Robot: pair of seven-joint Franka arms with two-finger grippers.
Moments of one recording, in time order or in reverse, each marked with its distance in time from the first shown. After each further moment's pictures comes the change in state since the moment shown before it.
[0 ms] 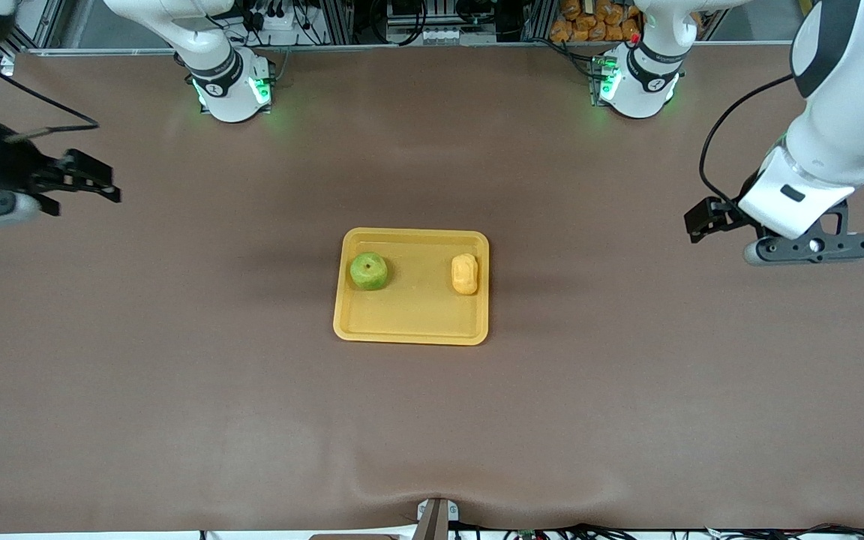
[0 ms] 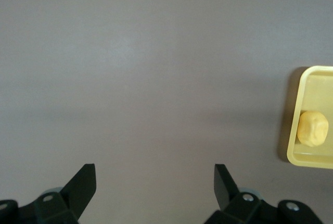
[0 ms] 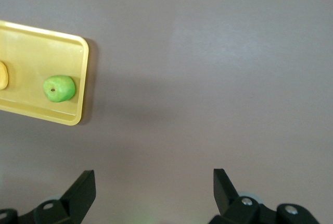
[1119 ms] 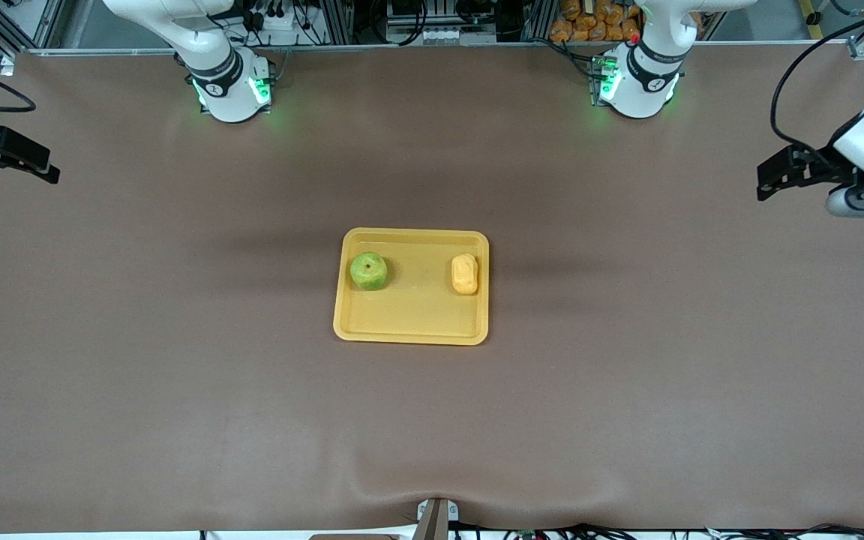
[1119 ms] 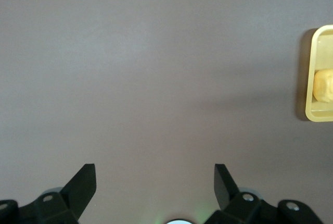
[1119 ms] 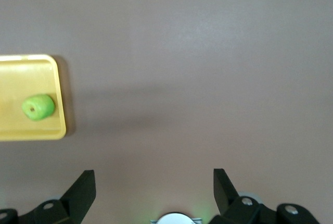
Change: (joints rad) left arm -0.123 -0.102 0.278 0.011 -0.072 -0.119 0.291; right arm 0.030 0.000 -0.067 0.111 -0.068 -0.110 0.196
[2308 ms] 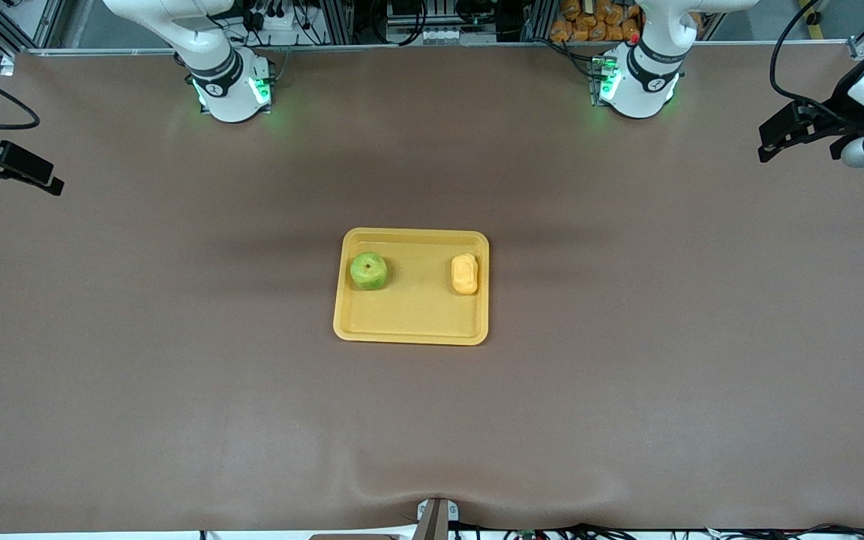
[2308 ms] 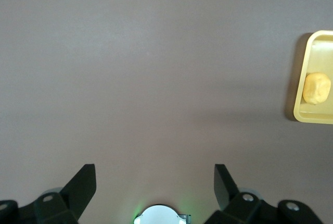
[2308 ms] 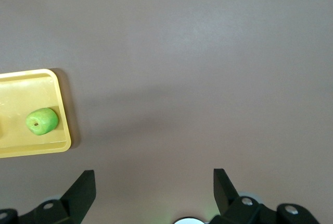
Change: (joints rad) left arm -0.034 -0.105 0.016 -0.063 -0.002 -0.047 -0.141; right arm -0.003 -0.003 -0.012 -0.036 0.015 0.029 0.046
